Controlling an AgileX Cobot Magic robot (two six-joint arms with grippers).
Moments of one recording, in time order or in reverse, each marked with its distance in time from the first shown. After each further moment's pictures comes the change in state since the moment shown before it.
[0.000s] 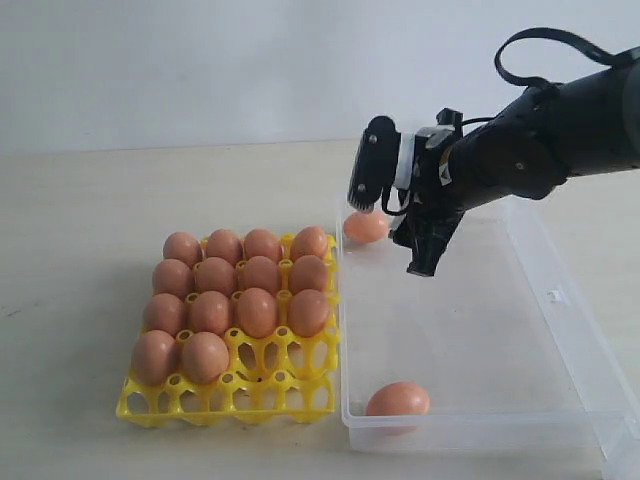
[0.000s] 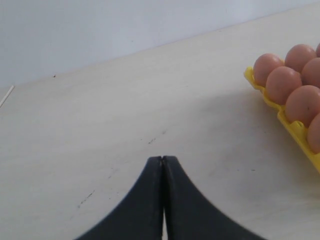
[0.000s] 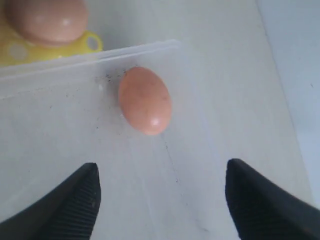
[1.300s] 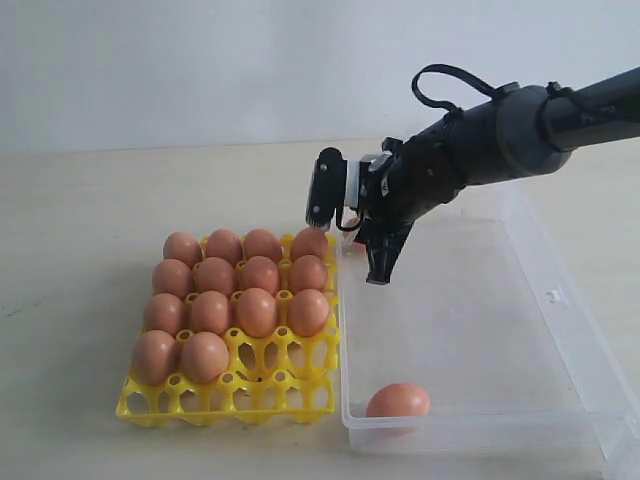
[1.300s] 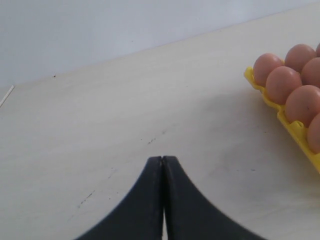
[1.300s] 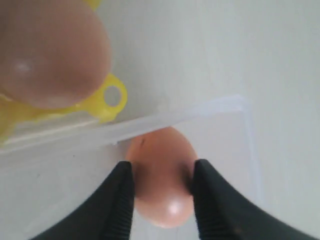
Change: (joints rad) left arm 0.000 0.000 0.000 0.000 0.000 0.000; right arm 0.037 0.259 -0.242 0.161 0.067 -0.175
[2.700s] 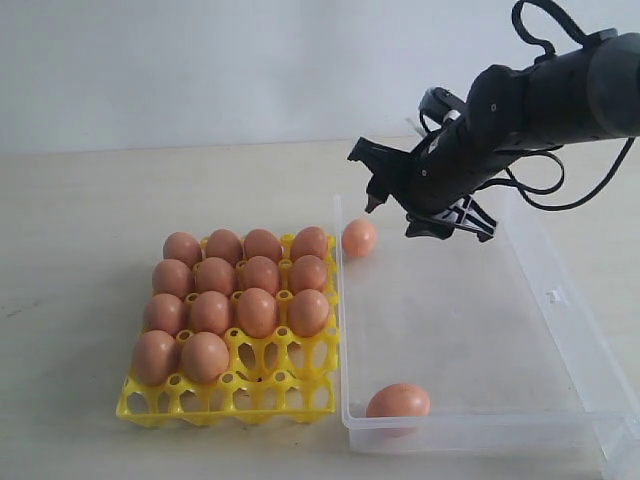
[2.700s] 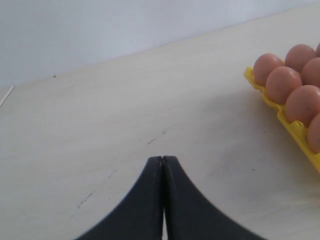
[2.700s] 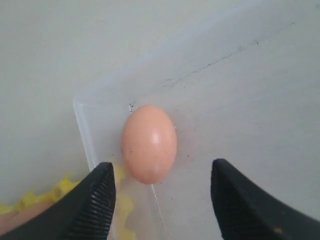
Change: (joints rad) left arm 0.000 0.000 0.000 0.000 0.000 0.000; right arm -0.090 -0.152 0.073 0.439 0.131 1.427
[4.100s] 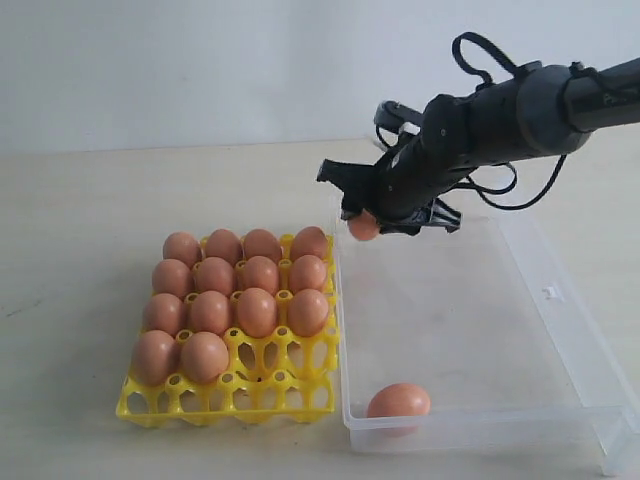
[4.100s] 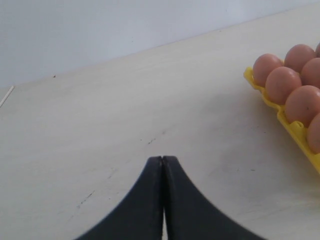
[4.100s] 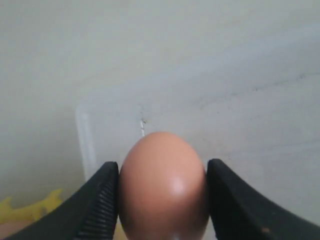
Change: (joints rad) left arm 0.000 0.000 0.000 0.000 0.000 0.000; right arm 0.039 0.136 -0.111 -0.039 -0.060 -0.137
